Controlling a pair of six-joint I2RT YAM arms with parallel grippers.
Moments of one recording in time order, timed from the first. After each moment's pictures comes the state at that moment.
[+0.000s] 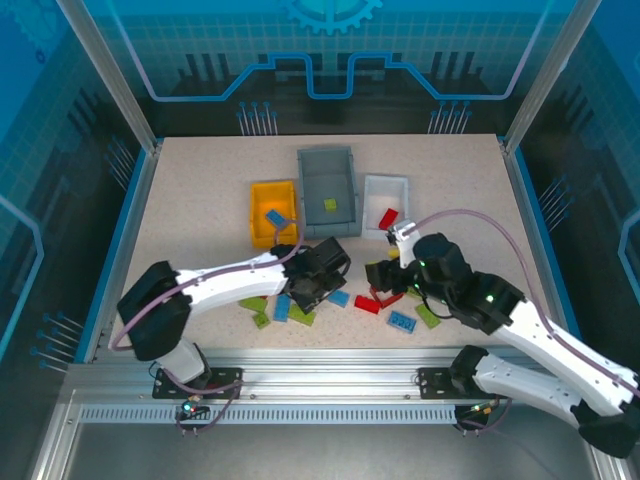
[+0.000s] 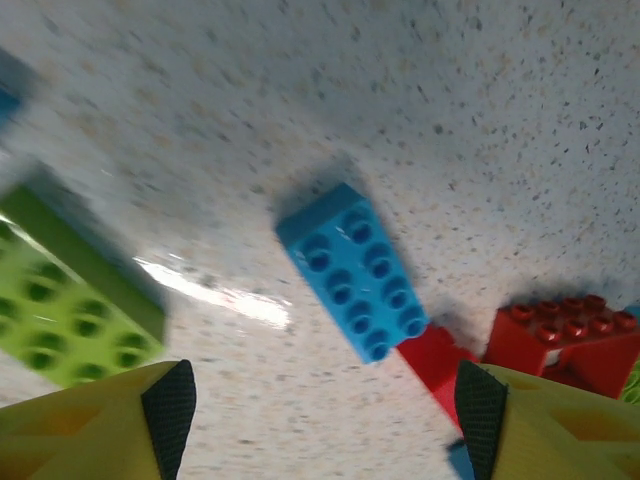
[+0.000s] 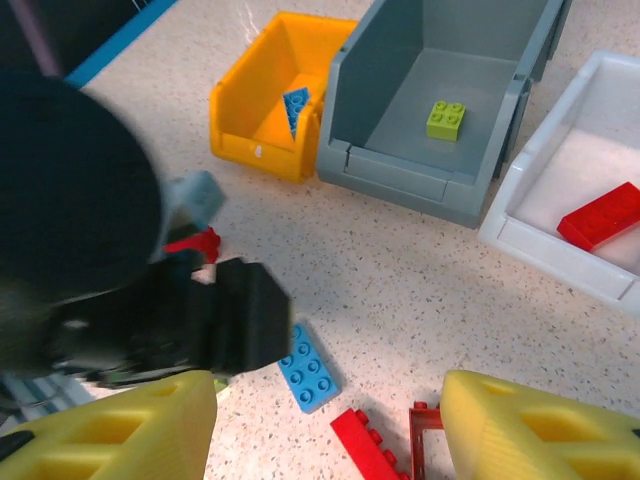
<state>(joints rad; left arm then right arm) -0.93 1.65 1.12 -0.71 -0.04 -1.64 0.81 0.79 0.86 -0.64 0.10 0.31</state>
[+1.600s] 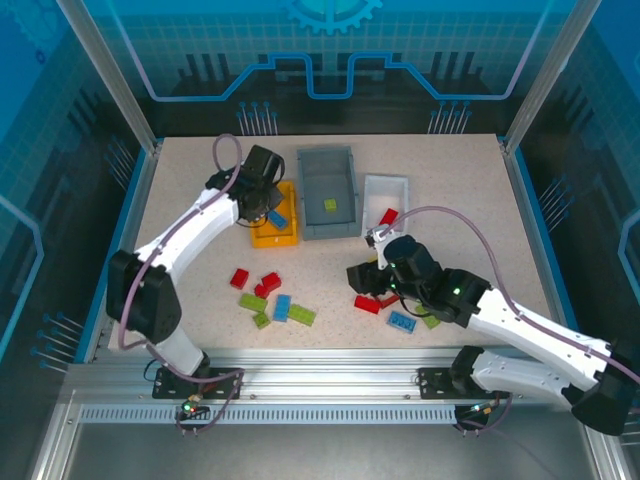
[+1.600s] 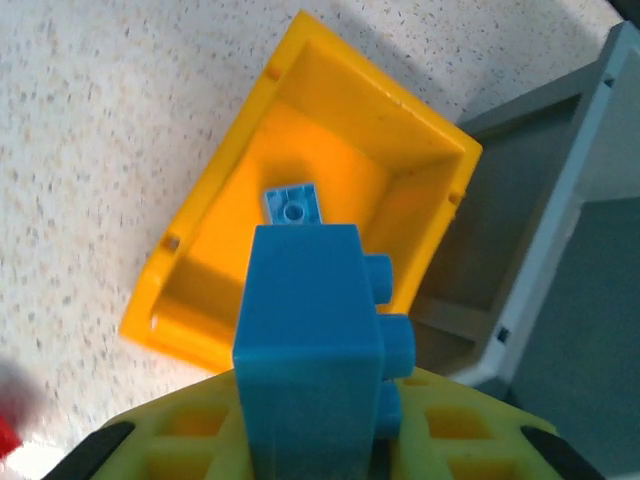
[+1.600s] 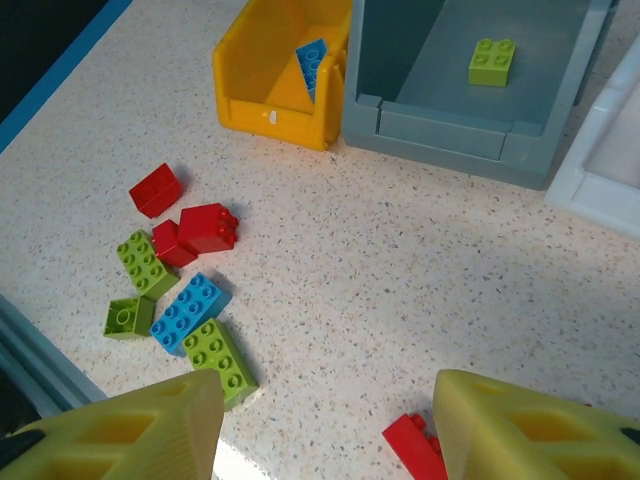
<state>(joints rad) -0.37 1.69 1.46 -0.82 -0.24 -1.02 0.88 0.99 0.82 -0.49 0.12 0.45</state>
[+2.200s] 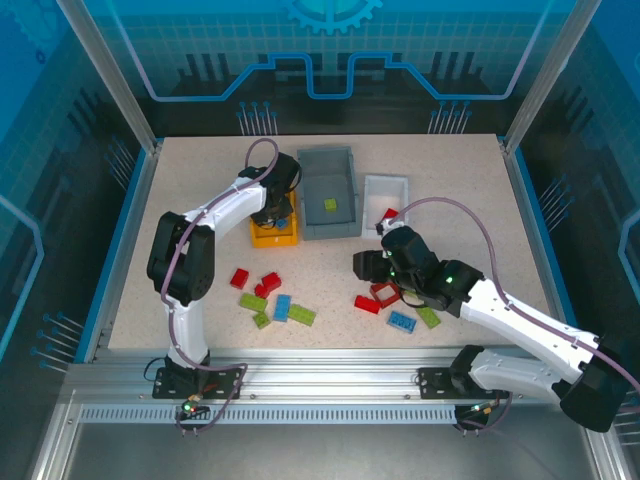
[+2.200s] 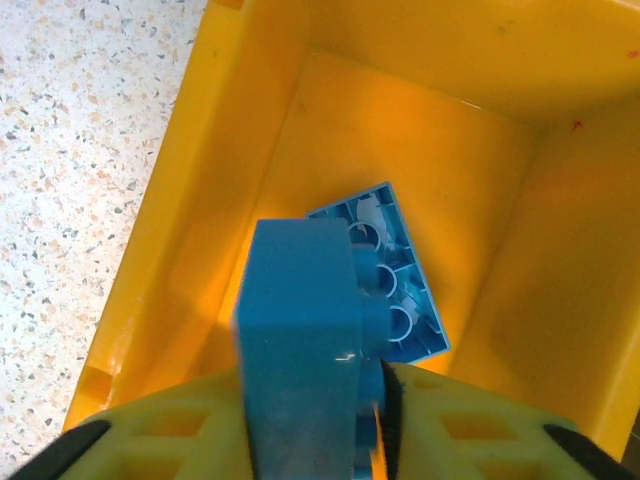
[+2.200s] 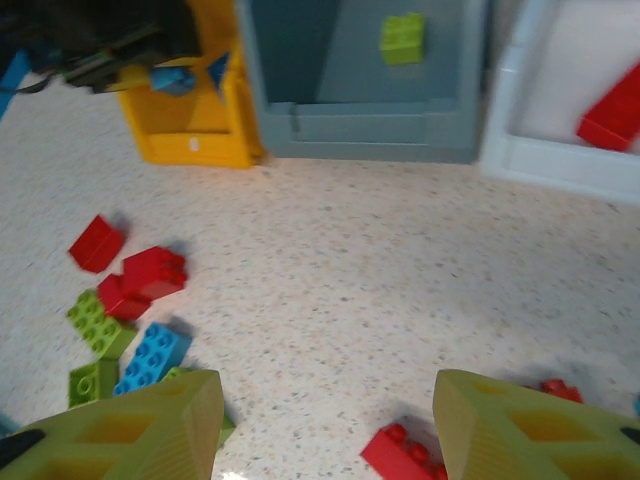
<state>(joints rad) -0.37 1.97 1.56 -0.87 -0.30 -0.85 0.78 1.05 0.83 -0.54 0.16 0.64</state>
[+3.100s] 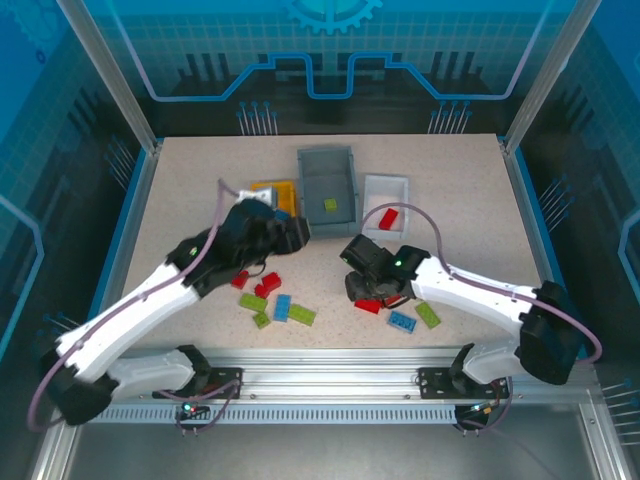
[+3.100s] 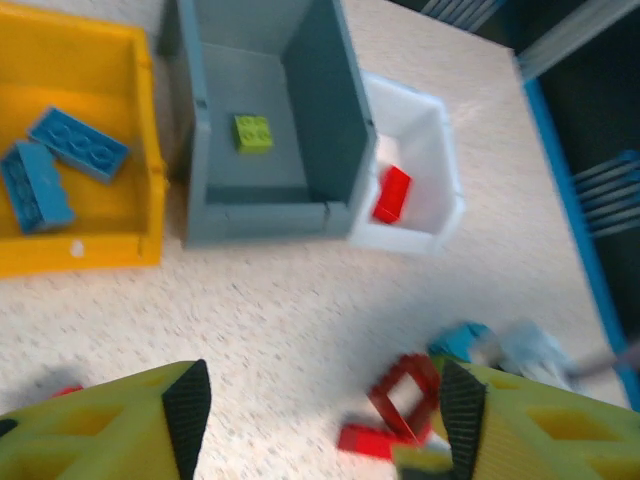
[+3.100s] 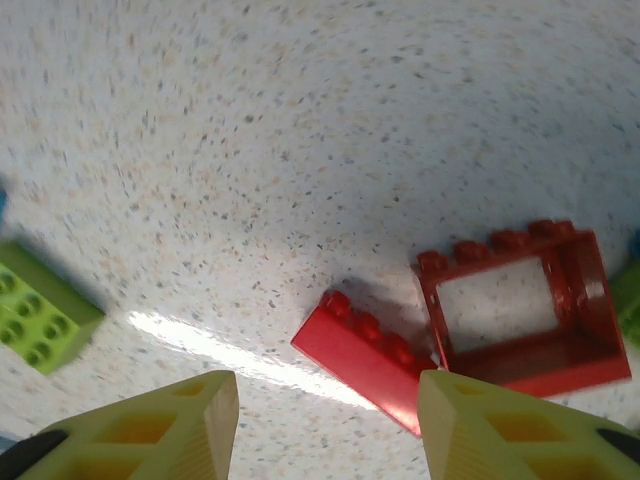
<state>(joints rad) -0.74 1.03 1.03 -0.62 -0.16 -0.79 0.89 1.40 0.98 -0.81 0.15 0.59</state>
